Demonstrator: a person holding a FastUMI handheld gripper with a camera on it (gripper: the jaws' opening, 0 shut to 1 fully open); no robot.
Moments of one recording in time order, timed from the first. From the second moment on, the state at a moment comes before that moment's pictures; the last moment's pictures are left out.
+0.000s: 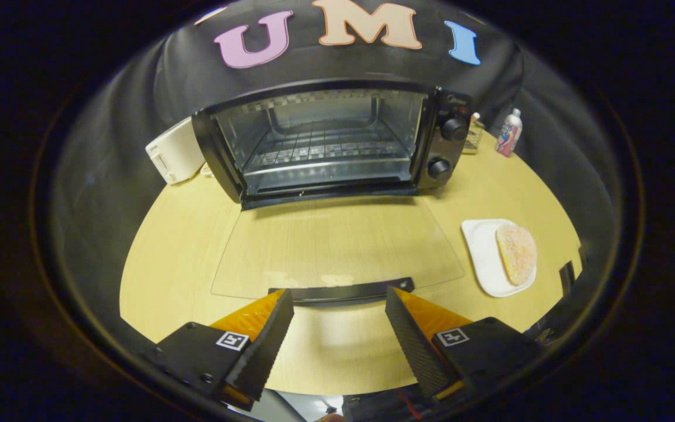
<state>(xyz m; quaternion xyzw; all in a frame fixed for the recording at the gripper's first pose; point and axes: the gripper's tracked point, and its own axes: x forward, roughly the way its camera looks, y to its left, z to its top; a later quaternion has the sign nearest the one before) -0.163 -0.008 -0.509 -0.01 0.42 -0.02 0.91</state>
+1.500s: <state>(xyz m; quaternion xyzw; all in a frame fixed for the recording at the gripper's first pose) -0.129 -0.286 -0.555 0.01 0.47 -0.22 0.85</state>
